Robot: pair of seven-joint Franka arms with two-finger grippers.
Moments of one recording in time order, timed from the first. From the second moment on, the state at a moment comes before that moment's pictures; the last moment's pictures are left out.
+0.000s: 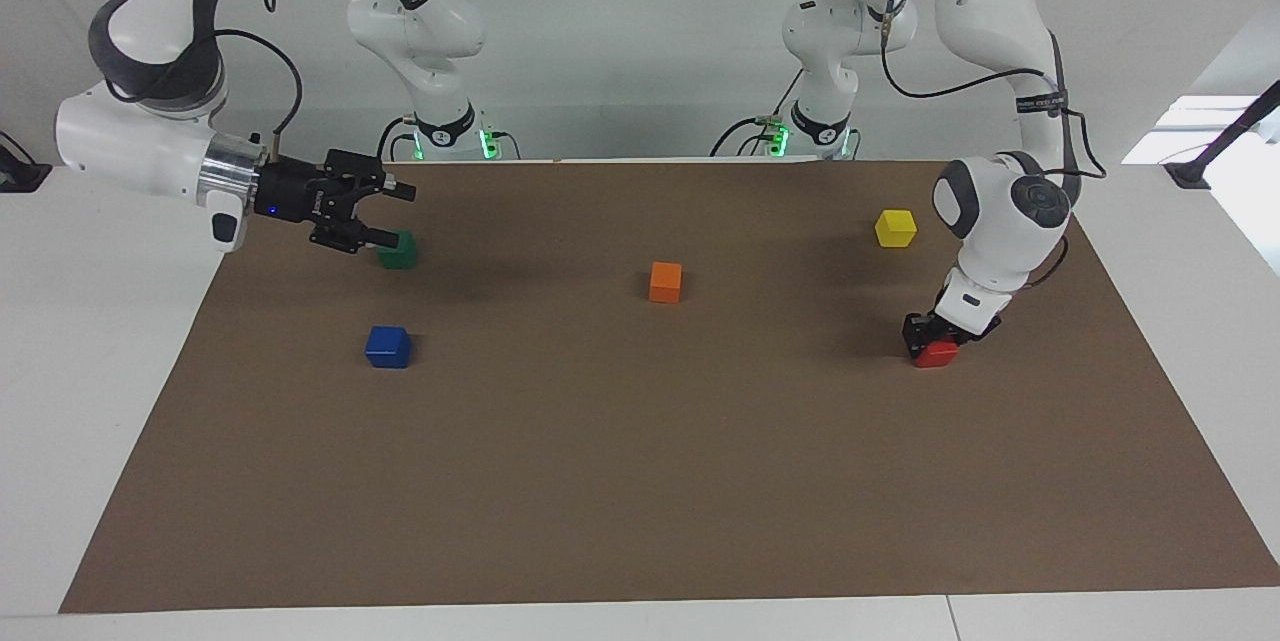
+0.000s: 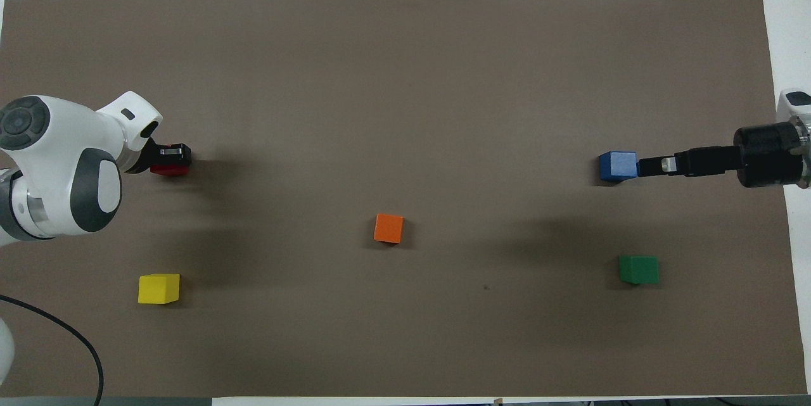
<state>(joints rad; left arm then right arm) 0.02 0.26 -0.01 -2.04 0.00 2.28 -0.01 -0.16 0.05 -0.12 -1.99 1.11 1.47 -0.62</state>
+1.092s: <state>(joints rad) -0.10 -0.02 -0.35 -1.62 -0.51 1.61 -1.50 0.04 0.26 -0.10 -2.16 1.82 0.94 -0.91</state>
